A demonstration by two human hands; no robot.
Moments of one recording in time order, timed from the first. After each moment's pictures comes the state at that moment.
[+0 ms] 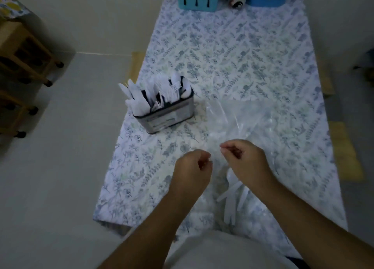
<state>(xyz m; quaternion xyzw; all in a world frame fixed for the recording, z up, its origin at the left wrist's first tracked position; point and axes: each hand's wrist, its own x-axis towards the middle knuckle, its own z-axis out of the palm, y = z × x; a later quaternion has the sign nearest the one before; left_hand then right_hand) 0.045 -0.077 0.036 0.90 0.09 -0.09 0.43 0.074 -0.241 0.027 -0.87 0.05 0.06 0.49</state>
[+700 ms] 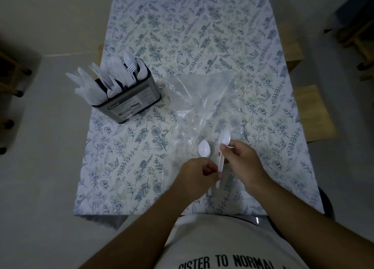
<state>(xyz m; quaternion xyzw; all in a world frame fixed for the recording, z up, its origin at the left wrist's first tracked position) -0.004 -0.143 0.009 0.84 0.02 -0.31 0.45 -0.002 -0.301 -0.002 -0.73 0.30 0.16 0.59</state>
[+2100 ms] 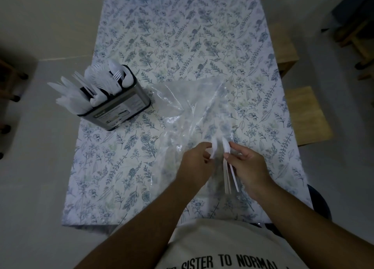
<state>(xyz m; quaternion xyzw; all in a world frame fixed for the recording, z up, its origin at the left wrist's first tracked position) 0.031 -0.189 -0.009 0.88 0.00 -0.21 0.43 0.002 -0.343 -0.022 -0.65 0.34 0.10 0.68</state>
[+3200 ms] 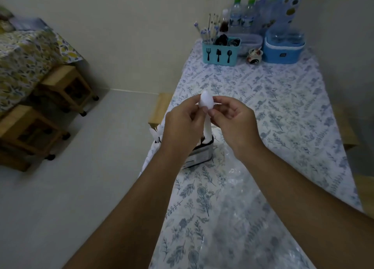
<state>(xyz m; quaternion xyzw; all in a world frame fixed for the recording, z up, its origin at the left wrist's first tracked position) 0.193 -0.019 0.162 0.85 0.03 0.15 0.51 0.214 -0.154 0.150 -0.68 0.00 0.02 0.74</state>
